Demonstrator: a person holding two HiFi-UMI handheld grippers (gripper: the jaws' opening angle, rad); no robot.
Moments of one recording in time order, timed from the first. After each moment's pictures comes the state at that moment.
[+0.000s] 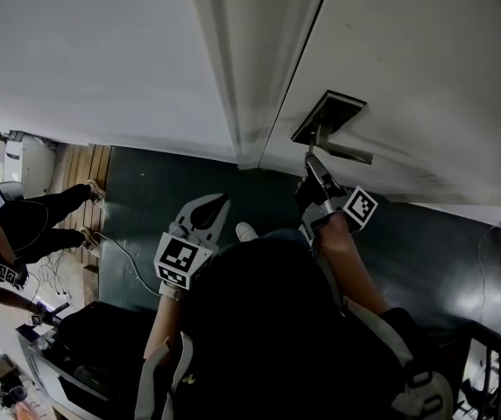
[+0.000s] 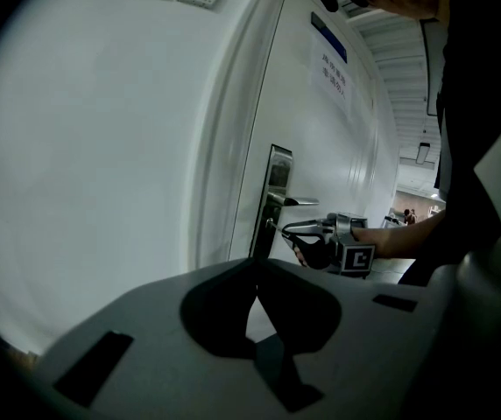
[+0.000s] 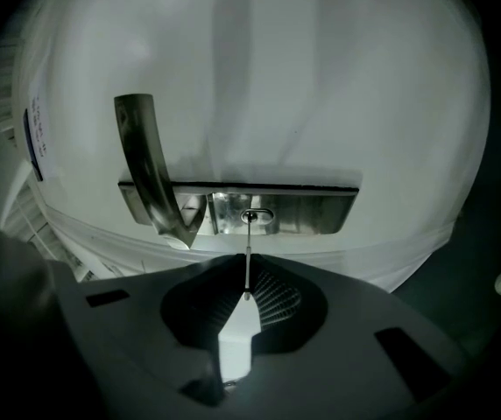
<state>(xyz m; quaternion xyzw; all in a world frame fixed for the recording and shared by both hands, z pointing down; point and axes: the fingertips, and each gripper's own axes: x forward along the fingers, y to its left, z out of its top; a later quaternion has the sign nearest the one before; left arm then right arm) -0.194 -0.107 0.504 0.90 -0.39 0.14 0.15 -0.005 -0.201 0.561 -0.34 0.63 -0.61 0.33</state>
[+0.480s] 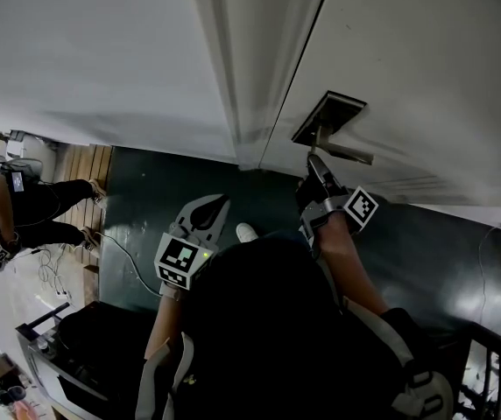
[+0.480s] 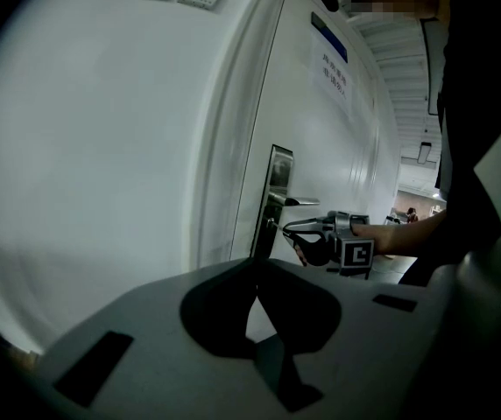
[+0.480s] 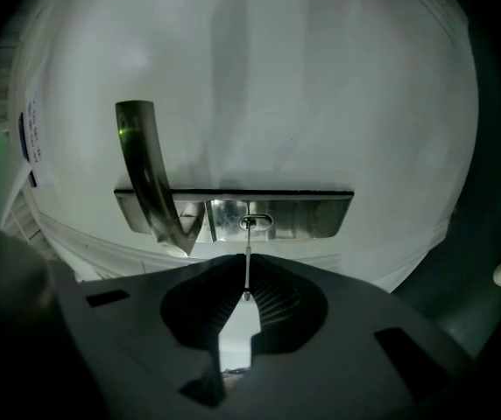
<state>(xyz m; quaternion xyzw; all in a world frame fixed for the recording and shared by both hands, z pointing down) -0.195 -0.108 0.504 0.90 -0.39 0.14 0.14 0.000 -0.204 0.560 -0.37 0.61 -0.62 0.34</state>
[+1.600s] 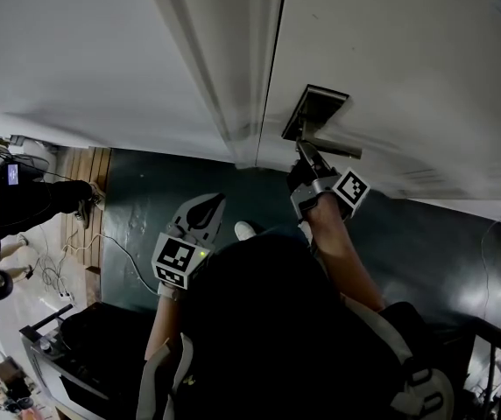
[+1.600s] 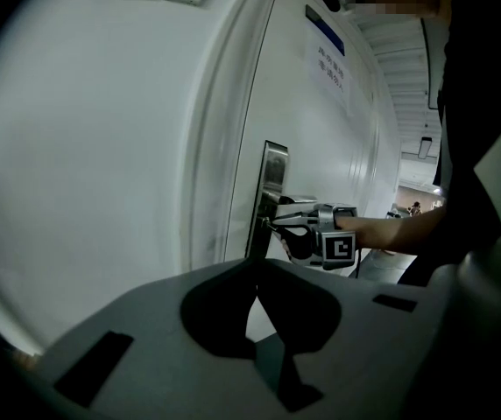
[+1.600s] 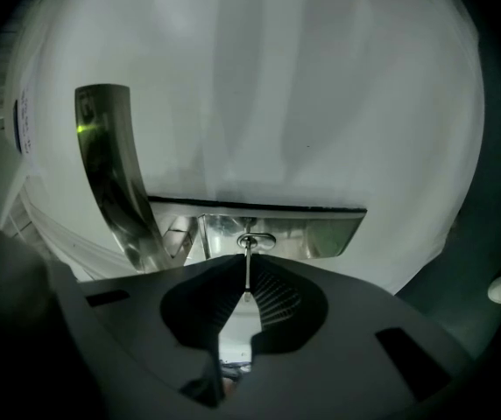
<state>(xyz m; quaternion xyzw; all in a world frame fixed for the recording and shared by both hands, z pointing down) -0.177 -0.104 0.501 0.90 -0.39 0.15 0.14 0.006 -0.230 0.558 -0.39 0.61 -0.61 0.32</state>
